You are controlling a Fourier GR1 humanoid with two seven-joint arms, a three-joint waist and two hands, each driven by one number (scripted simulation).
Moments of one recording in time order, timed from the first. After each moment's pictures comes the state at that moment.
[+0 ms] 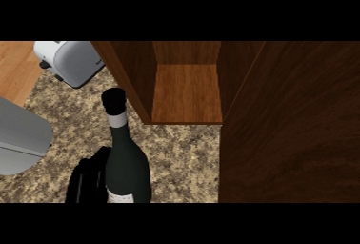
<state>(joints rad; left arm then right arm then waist) 0.23 0.00 -0.25 -1.75 0.35 0.02 -0.33 0.12 -0.05 -0.06 -2.33 -0.25 0.31 0.35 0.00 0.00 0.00</state>
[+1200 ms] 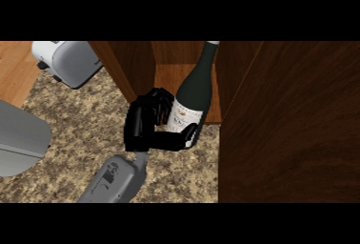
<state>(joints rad) -0.38 0.00 -0.37 -1.36 0.30 0.47 -0.26 0.06 -0.07 -0.10 -2.24 -0.26 0.33 0.30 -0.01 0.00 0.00</state>
